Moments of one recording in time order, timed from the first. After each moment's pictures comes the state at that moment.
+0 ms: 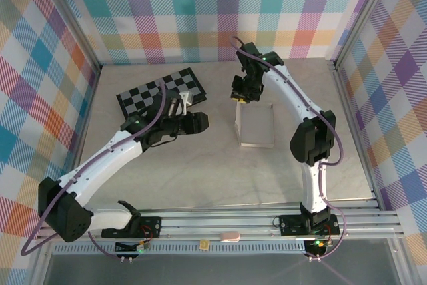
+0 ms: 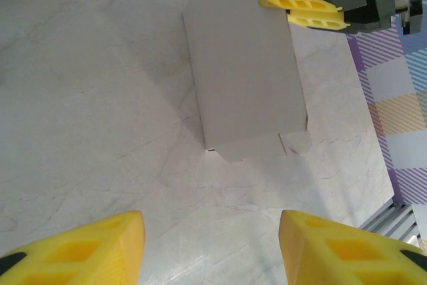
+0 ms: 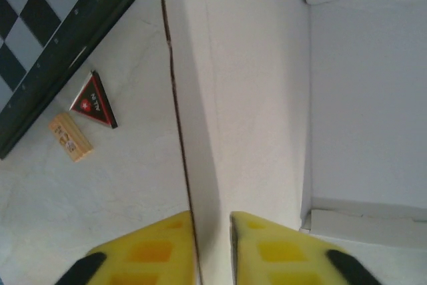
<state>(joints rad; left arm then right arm) -0.60 1.26 1.12 -0.55 0.20 -0.61 0.47 2.08 2.12 -1.25 -0.17 0.70</state>
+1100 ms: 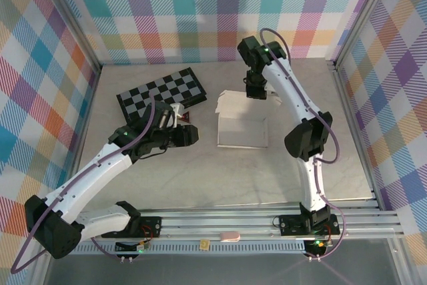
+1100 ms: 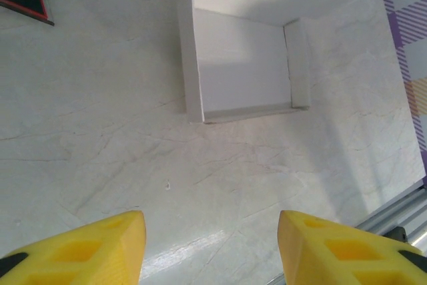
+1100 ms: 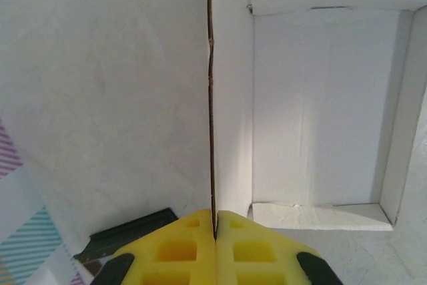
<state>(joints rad) -0.60 1.12 1.03 -0.71 0.16 -0.60 0.47 2.18 2.41 -1.58 0.13 2.09</state>
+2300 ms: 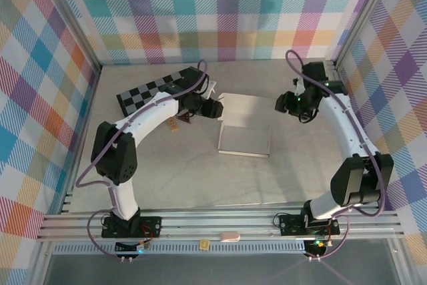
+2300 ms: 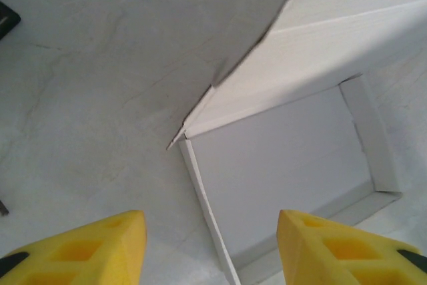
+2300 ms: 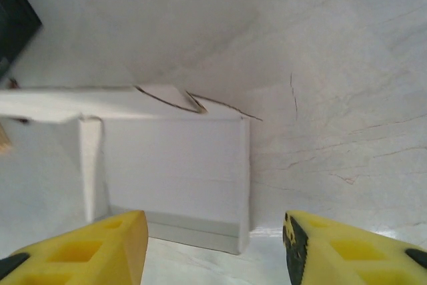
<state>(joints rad) -0.53 1.86 1.58 -0.69 0.25 -0.20 0.10 1.51 1.39 -1.02 -0.24 0.31</state>
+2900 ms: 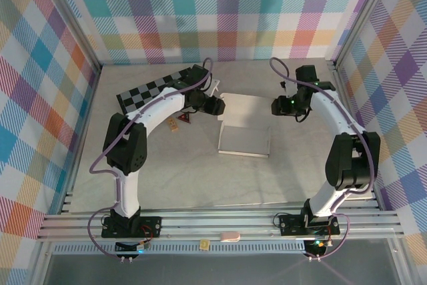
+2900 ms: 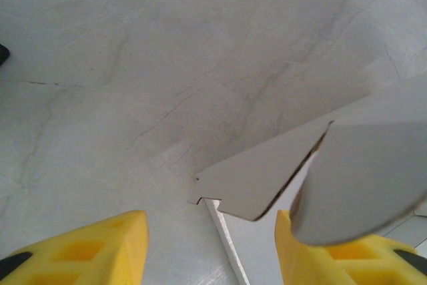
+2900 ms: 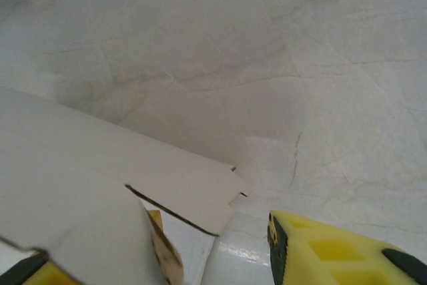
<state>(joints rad) -0.51 2.00 1.68 -0.68 0.27 -0.15 0.09 1.67 1.37 -0.86 -0.30 0.02</state>
